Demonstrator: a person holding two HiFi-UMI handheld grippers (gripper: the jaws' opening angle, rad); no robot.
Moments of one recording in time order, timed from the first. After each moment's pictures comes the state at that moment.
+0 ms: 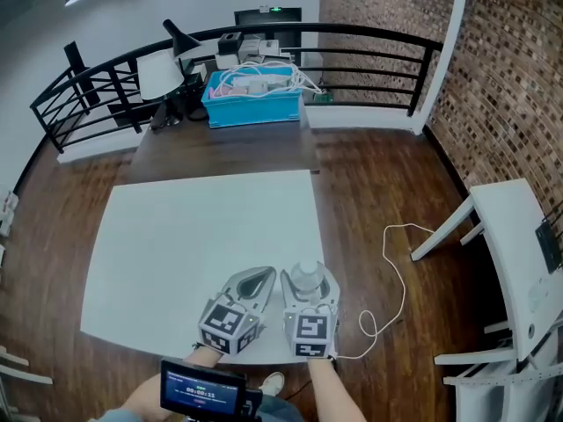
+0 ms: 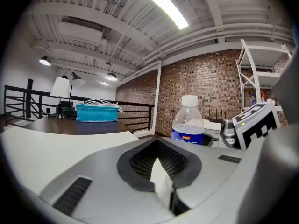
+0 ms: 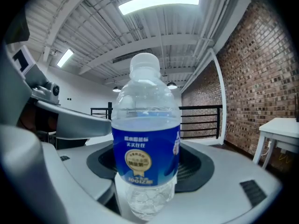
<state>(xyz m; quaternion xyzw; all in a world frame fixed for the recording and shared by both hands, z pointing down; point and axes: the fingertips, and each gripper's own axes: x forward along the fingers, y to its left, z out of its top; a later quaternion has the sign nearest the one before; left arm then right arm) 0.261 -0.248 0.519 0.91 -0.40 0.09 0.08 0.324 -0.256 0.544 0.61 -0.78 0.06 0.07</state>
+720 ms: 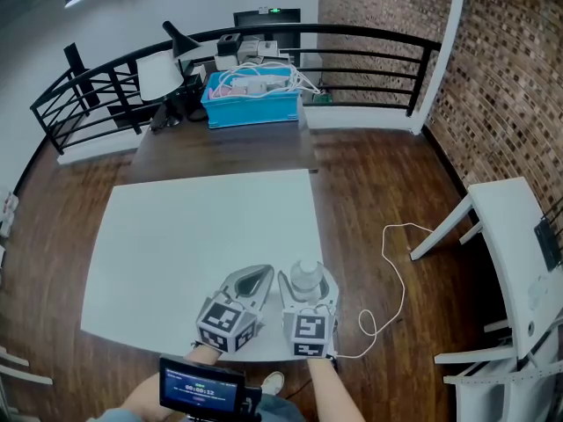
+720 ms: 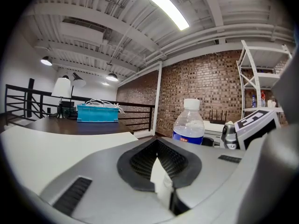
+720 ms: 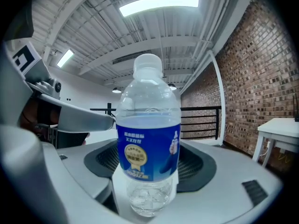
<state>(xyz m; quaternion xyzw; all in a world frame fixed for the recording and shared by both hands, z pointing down) 0.258 -0.244 0.510 0.91 -0.40 0.09 0.09 0.325 -0.248 0.543 0.62 -0.78 0.06 0.07</state>
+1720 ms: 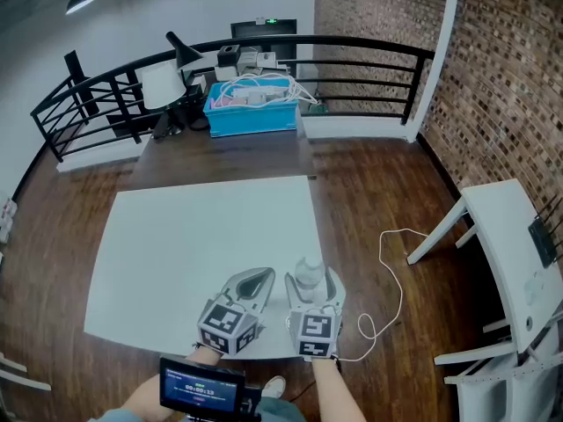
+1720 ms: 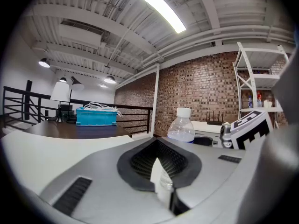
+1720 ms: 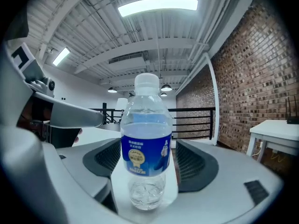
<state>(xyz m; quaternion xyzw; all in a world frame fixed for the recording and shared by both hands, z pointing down) 0.254 -0.224 0.494 0.92 -0.39 0.08 0.07 0.337 -0.231 0.529 0.64 -0.76 0.06 0.07</state>
